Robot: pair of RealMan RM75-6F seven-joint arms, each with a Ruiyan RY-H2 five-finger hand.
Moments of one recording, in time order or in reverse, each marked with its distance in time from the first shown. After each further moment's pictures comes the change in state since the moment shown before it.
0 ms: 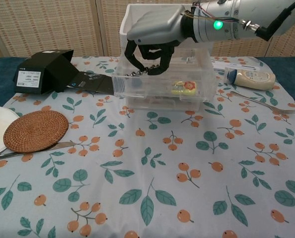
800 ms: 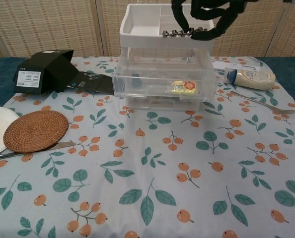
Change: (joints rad) left arm -0.021 0.013 -0.006 -0.023 0.032 0.000 0.005; right arm -0.282 0.325 0.000 -0.418 0.015 0.313 -0.095
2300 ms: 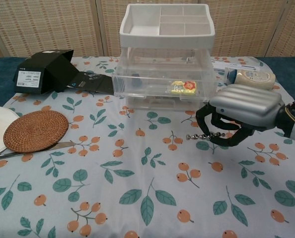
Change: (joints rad) left arm -0.018 -0.007 0.013 -0.006 0.020 -0.012 0.010; right arm -0.299 -0.434 -0.102 0.317 -0.048 0.051 -0.015
